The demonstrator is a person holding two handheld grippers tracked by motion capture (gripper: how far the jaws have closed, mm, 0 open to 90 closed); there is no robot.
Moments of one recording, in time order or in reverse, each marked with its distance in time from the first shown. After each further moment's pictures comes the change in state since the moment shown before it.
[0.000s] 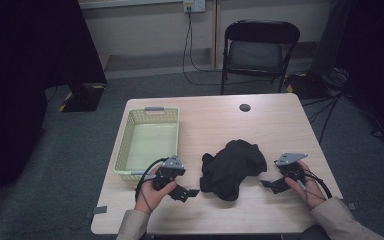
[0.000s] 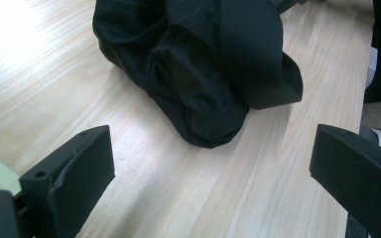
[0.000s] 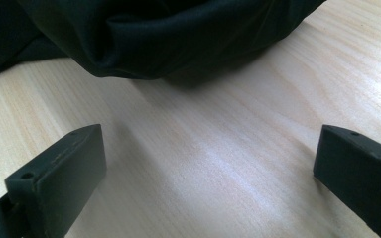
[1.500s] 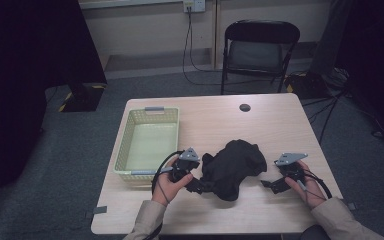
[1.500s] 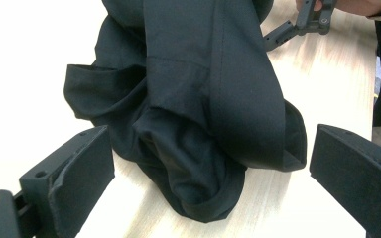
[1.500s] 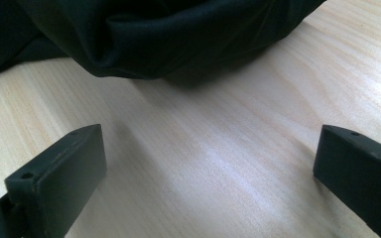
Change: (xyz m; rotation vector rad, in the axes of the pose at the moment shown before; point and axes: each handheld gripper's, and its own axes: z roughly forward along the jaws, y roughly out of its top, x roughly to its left) left arm -0.004 0.037 0.031 -0.021 -0.005 0.014; right arm 0.000 0.000 0.000 0.000 0.000 0.000
